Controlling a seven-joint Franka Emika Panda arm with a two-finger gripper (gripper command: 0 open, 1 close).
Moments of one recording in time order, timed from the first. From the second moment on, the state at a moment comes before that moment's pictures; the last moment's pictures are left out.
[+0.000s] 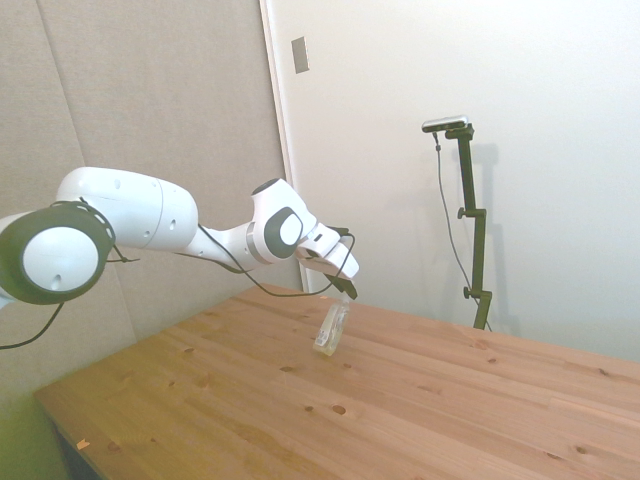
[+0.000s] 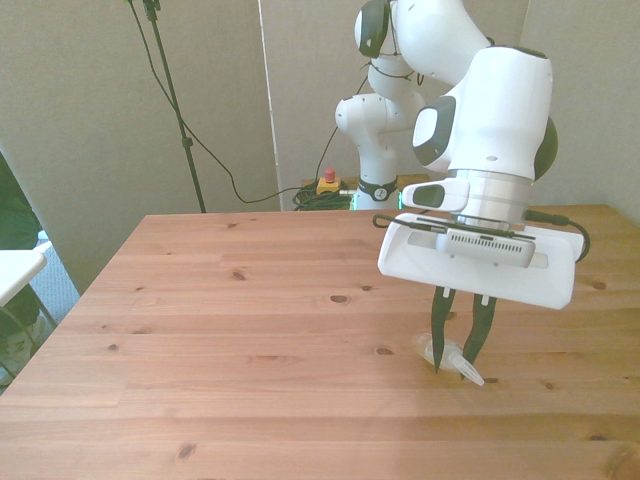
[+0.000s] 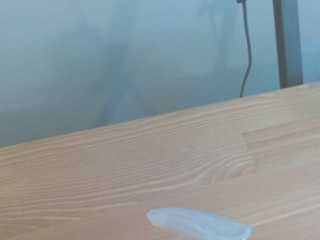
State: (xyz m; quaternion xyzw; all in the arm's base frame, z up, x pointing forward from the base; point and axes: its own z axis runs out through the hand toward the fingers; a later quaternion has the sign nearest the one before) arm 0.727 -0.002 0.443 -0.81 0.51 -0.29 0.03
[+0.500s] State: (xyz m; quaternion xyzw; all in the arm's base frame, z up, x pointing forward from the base) arm 0.639 0.006 0.446 -0.76 0.52 -0.39 0.03
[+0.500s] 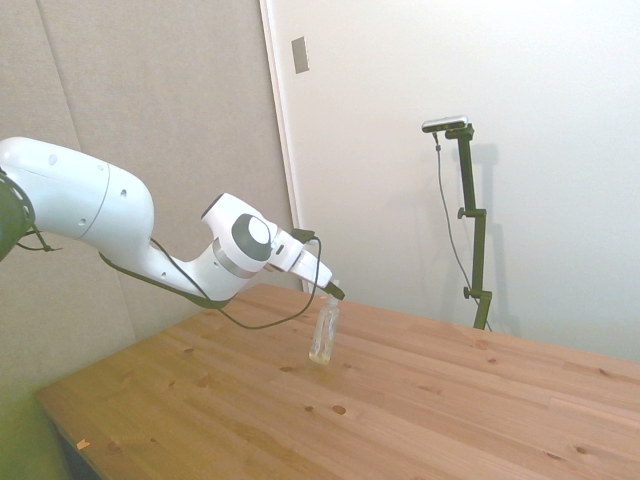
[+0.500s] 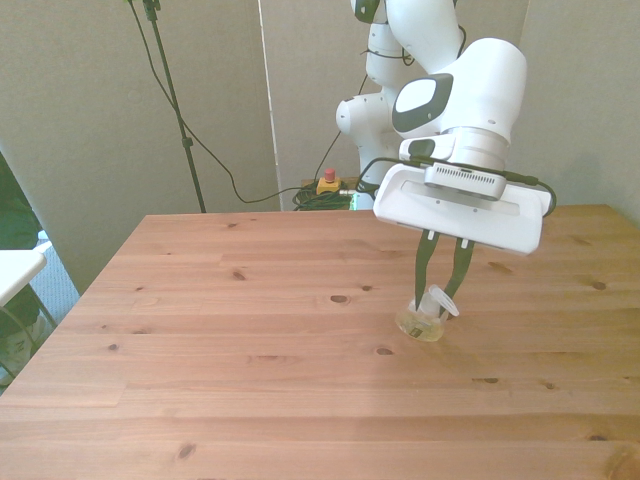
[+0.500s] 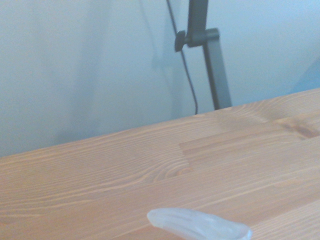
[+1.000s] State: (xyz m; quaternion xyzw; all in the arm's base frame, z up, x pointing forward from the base) arm 0.621 0.014 0.430 -0.67 0.53 -0.51 0.04
